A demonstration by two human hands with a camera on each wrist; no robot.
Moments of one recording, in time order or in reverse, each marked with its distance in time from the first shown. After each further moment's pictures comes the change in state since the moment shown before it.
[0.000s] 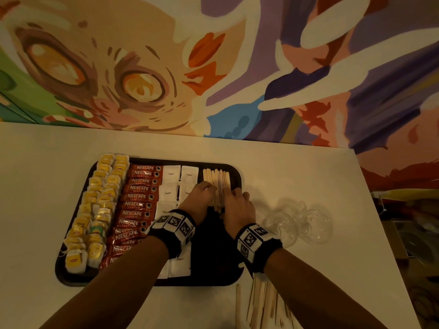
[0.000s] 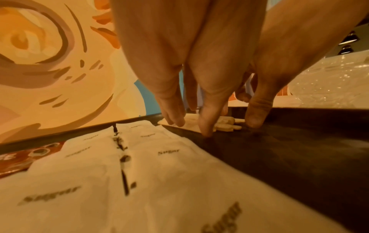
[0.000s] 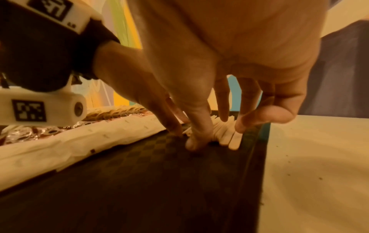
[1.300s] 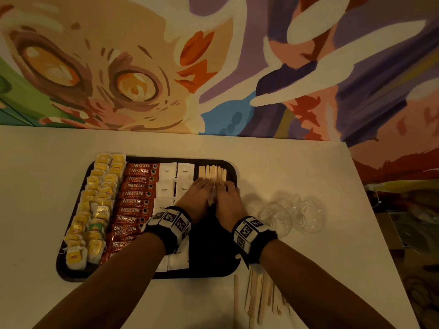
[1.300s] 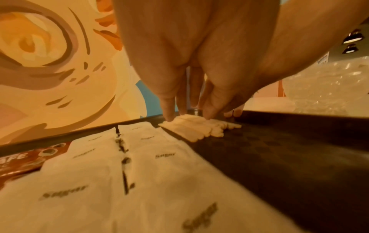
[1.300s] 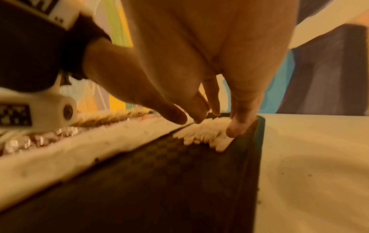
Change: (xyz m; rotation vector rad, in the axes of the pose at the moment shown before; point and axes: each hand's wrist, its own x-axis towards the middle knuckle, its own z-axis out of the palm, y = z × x) left_hand -0.002 0.001 0.009 0.026 0.002 0.107; right_hand 0.001 0.002 0.008 0.157 0.081 -0.208
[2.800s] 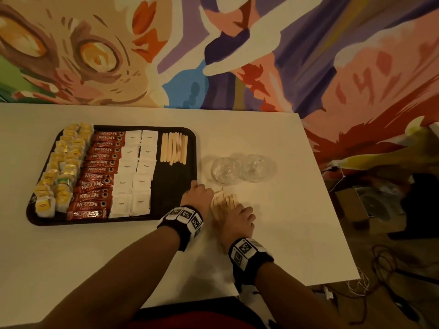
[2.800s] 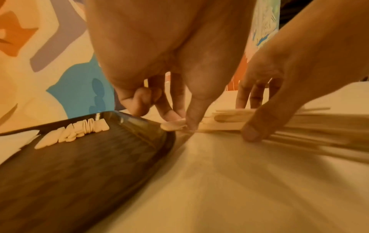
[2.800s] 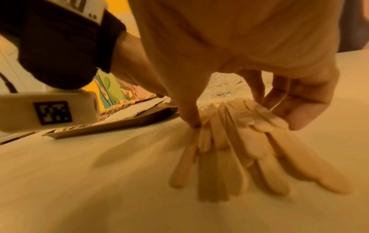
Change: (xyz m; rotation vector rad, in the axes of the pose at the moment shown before) left_hand -0.069 0.157 0.080 0.296 -0.133 -0.202; right_hand -0.201 0.061 0.032 0.007 0.006 0.747
